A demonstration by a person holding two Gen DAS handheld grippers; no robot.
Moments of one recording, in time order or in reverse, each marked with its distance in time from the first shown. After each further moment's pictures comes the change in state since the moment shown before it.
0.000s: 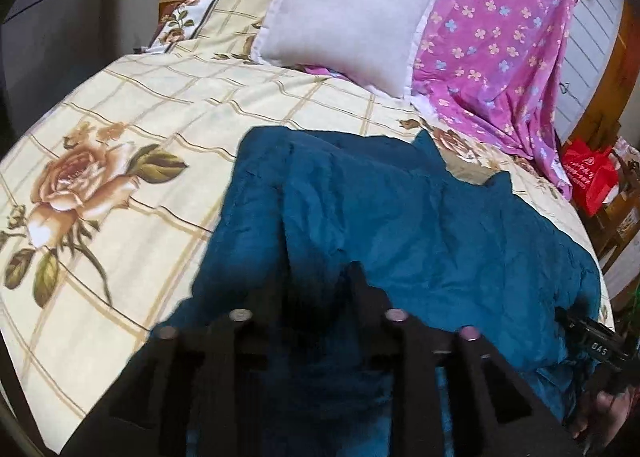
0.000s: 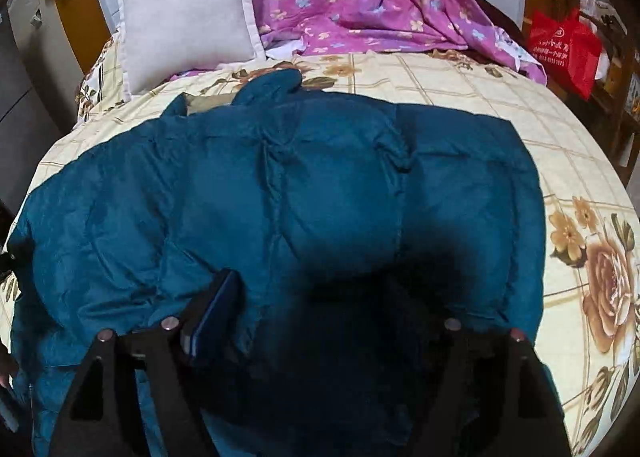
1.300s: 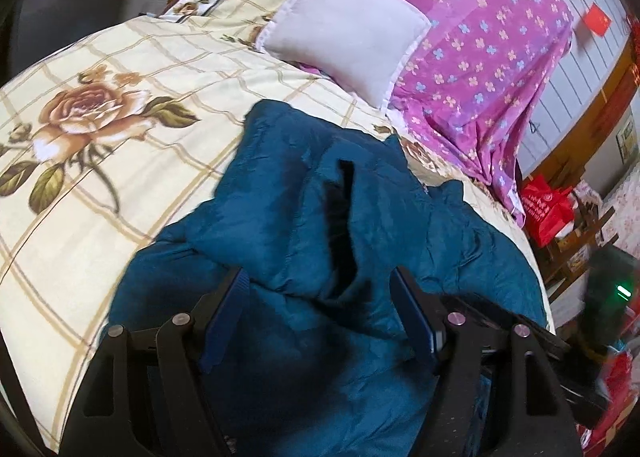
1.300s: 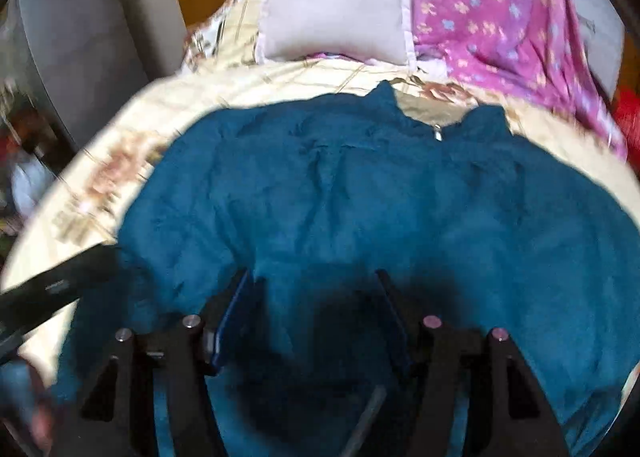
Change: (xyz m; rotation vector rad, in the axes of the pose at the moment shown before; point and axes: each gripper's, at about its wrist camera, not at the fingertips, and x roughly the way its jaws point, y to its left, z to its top) left arm -0.049 0.016 -0.046 -0.150 -0.007 -0.175; right arm -0.044 0.165 -0.025 -0.217 -0.029 0.230
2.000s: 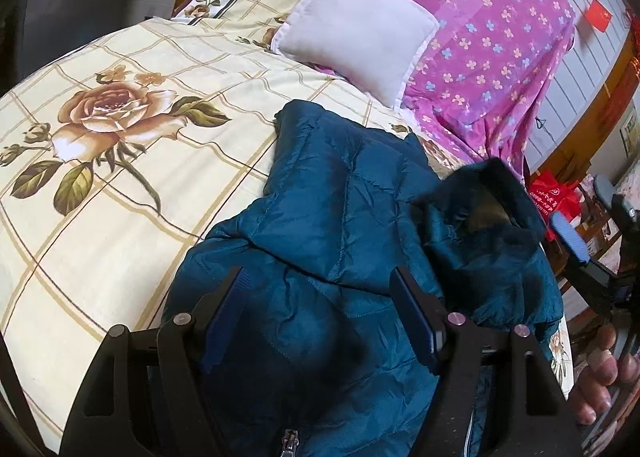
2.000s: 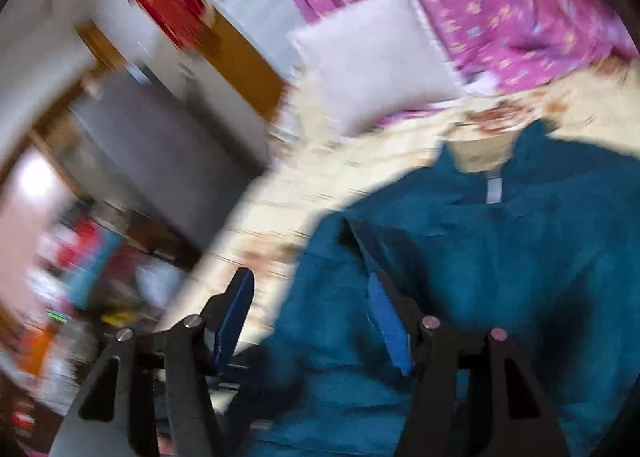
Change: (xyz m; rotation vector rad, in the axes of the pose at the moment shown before) left arm -0.016 0.039 -0.008 0.007 -0.008 0.021; right arm -0.059 -0.041 0.031 0.276 -0.246 0.560
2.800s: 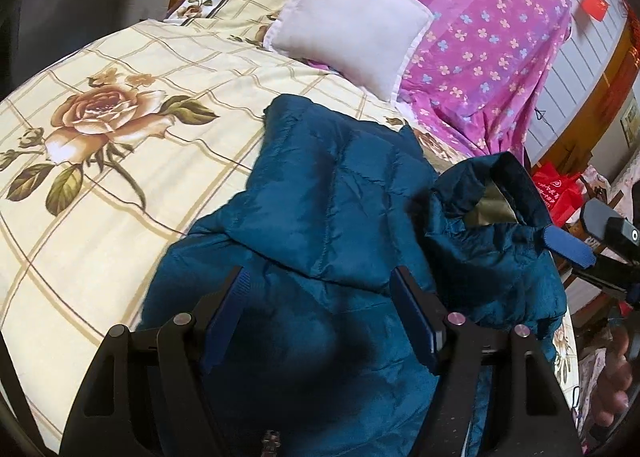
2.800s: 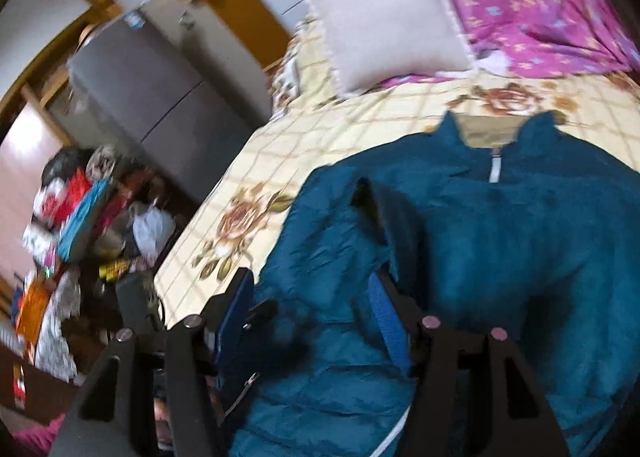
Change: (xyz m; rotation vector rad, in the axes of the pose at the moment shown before) left arm 0.005 -0.012 -0.002 0.027 0.009 0.011; right arm 0.031 0.031 0.002 -0.157 0.308 -0.130
